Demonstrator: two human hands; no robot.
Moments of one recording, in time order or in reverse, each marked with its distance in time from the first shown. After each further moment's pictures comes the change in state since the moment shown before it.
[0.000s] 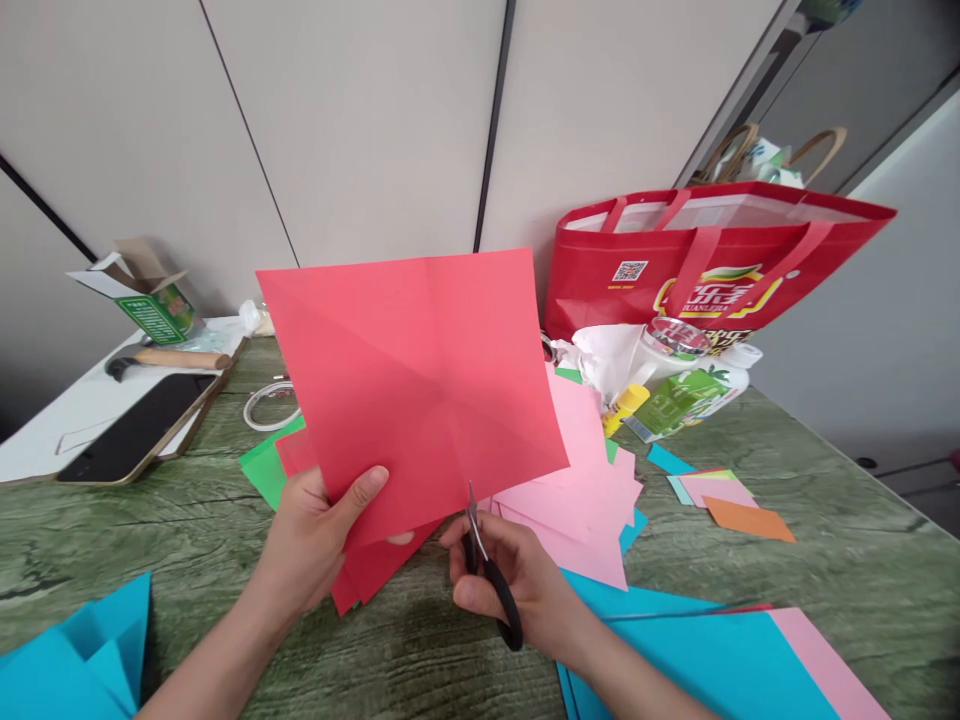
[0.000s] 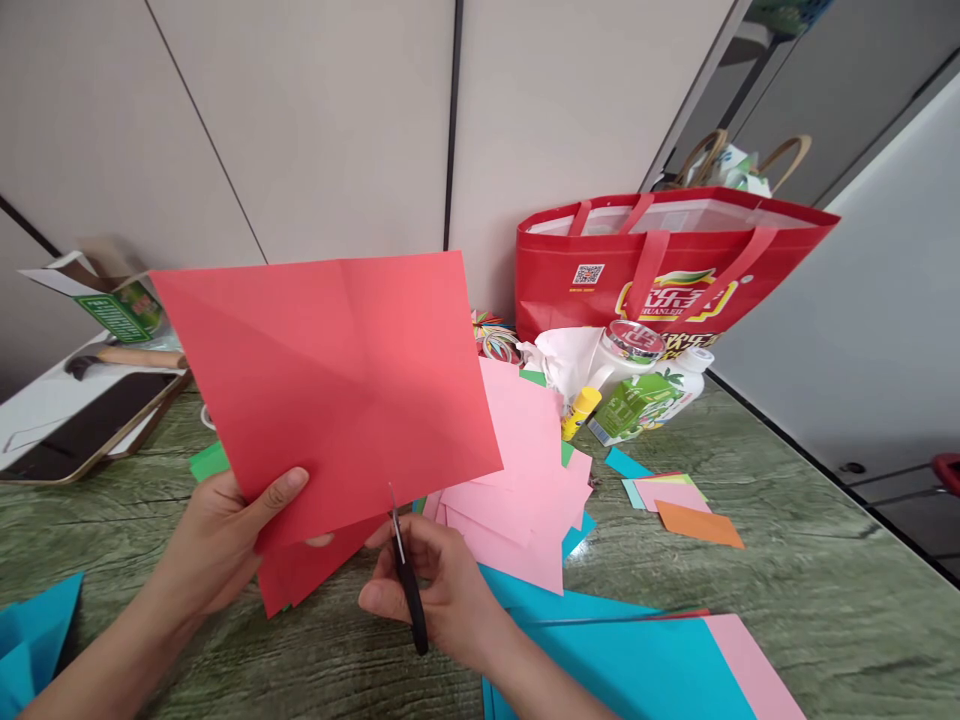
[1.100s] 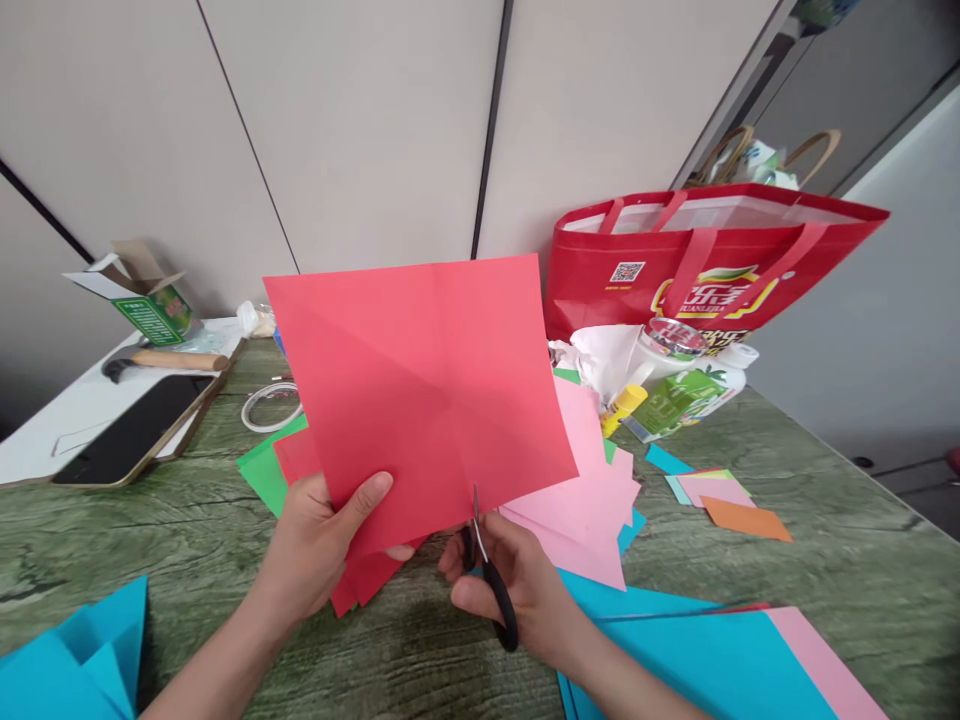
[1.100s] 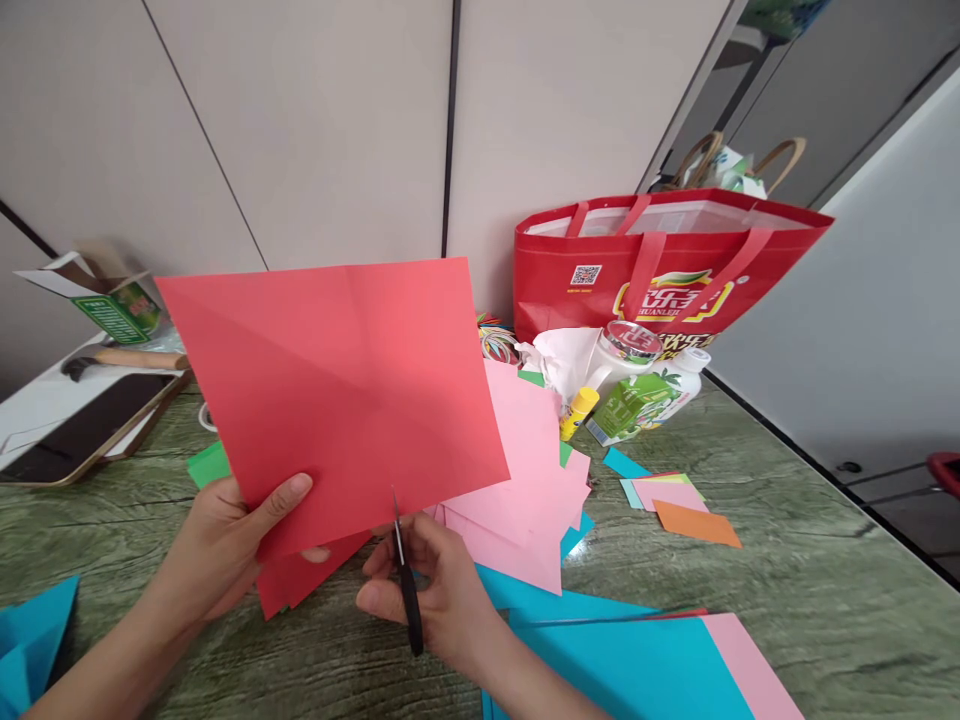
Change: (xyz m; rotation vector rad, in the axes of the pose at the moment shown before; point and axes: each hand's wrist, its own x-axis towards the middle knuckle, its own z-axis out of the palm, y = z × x) left_hand -0.003 -0.002 0.001 0.047 -0.089 -0.066; right_hand -0.001 0.005 0.003 -0.043 0.086 -0.050
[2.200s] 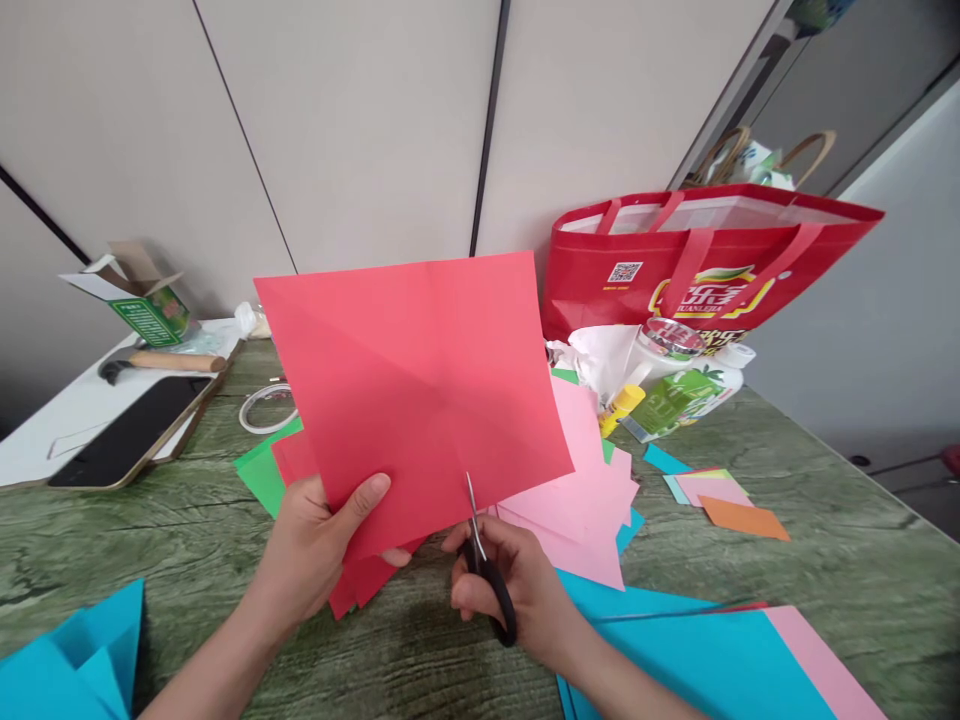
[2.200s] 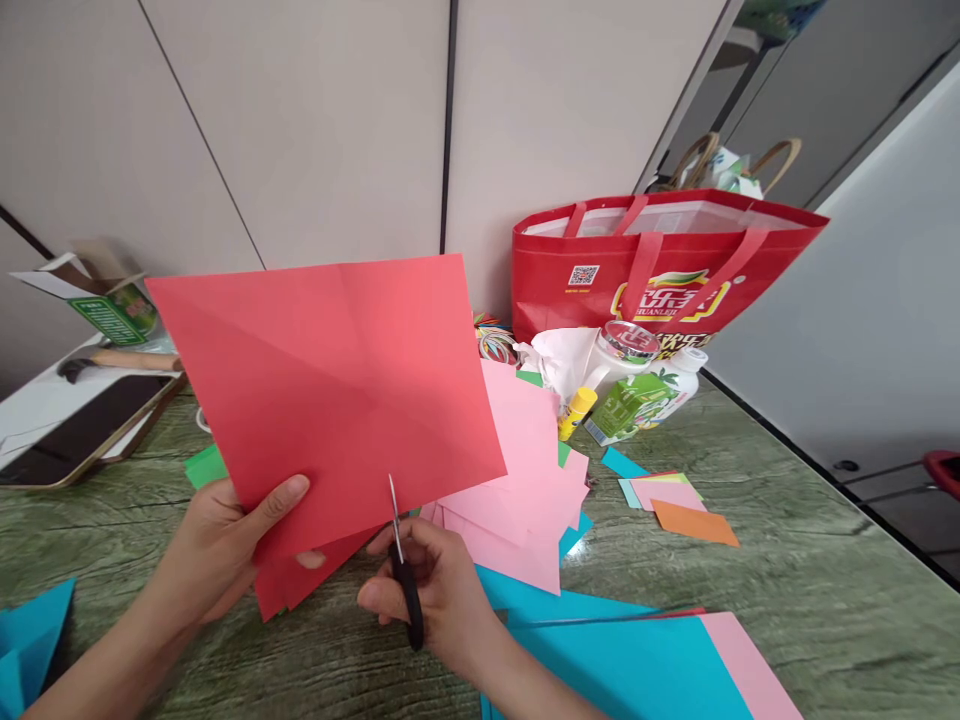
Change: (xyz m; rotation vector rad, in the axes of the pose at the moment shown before) left_hand -0.001 0.002 0.000 0.040 -0.021 -0.003; right_hand 0.001 0.004 0.002 0.116 0.012 0.047
